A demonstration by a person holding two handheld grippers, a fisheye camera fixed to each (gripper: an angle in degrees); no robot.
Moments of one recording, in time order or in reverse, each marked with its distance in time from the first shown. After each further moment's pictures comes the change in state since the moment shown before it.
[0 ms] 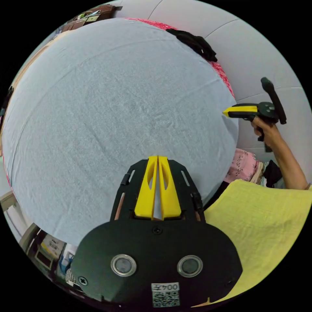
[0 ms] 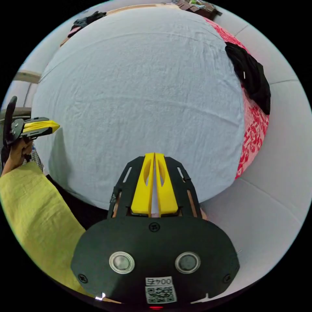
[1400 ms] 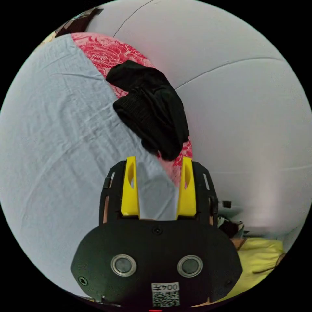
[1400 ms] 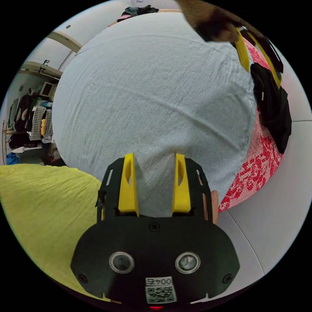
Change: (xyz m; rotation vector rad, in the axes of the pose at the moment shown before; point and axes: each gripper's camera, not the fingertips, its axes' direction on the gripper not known) left arm -0.081 -0.663 0.375 0.136 0.351 -0.047; right arm 0.339 -0.133 -0.256 0.075 -0.114 -0.339
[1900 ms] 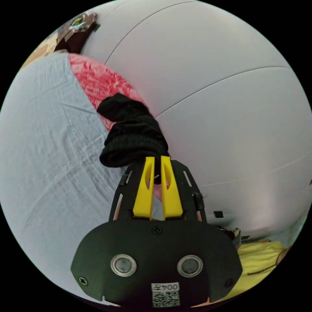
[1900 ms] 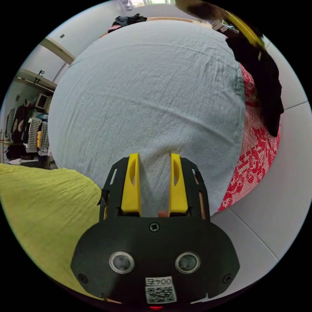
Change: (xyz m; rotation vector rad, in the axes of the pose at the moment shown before) left arm 0.009 0.033 -0.071 0.220 0.070 0.087; right arm 0.020 0.007 -0.017 0.091 0.018 0.080
